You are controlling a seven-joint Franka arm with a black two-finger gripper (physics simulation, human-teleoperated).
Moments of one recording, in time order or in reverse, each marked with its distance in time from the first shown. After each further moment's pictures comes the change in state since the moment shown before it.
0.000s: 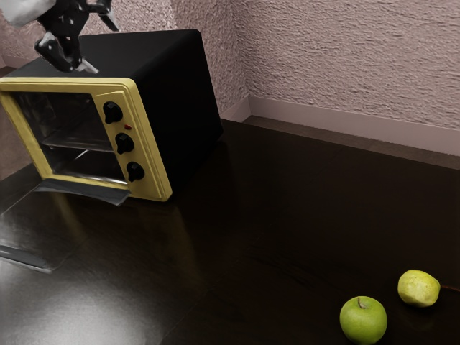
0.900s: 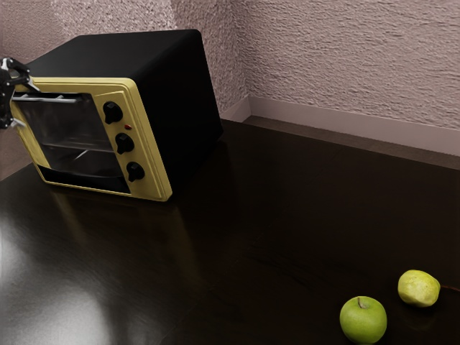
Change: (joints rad) arm -0.023 0.313 0.688 -0.010 -0.437 0.326 0.575
